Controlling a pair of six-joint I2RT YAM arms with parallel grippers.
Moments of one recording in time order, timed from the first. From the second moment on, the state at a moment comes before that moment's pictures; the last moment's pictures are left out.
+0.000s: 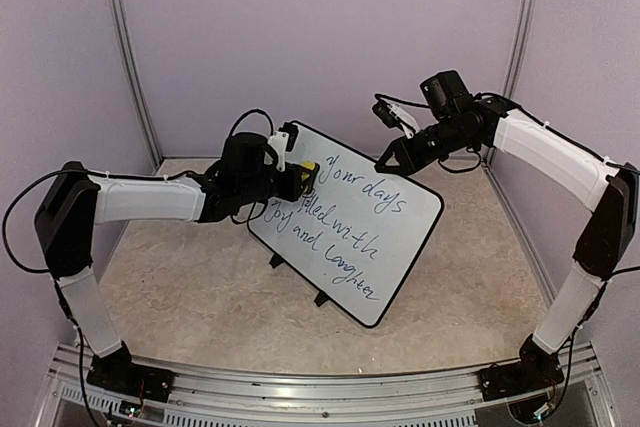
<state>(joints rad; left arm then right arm) -0.71 1.80 1.21 0.25 -0.01 -0.21 0.54 1.69 1.68 -0.77 -0.42 -0.08</state>
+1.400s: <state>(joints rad) -0.85 1.78 1.22 0.15 -0.17 -0.19 0.56 1.68 1.67 -0.77 -0.39 -0.08</state>
